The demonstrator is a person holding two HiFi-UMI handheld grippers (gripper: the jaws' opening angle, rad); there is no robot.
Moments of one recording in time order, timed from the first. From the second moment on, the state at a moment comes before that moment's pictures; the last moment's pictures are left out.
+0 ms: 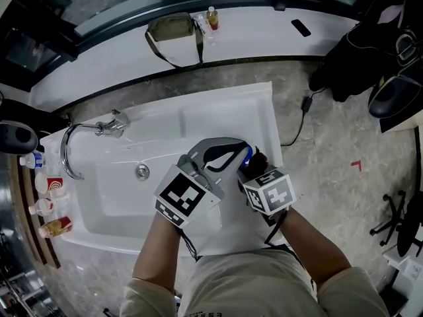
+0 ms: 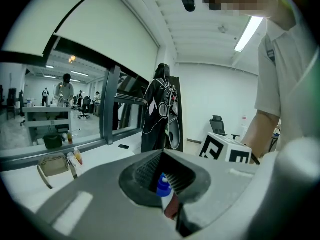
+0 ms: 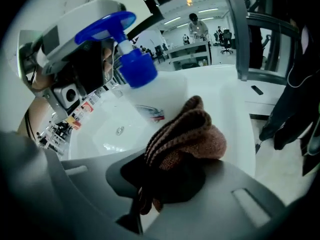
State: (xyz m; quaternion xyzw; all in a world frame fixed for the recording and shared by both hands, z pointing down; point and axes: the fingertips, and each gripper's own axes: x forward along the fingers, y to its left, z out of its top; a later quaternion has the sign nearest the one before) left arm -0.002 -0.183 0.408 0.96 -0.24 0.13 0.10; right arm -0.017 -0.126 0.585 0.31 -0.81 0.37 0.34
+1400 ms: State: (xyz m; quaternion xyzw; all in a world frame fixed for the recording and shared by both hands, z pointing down) left arm -0.009 -0.179 0.408 0.90 -0.39 0.17 0.11; right arm -0.022 -0.212 0.530 -0.09 -0.91 -0.02 0.41
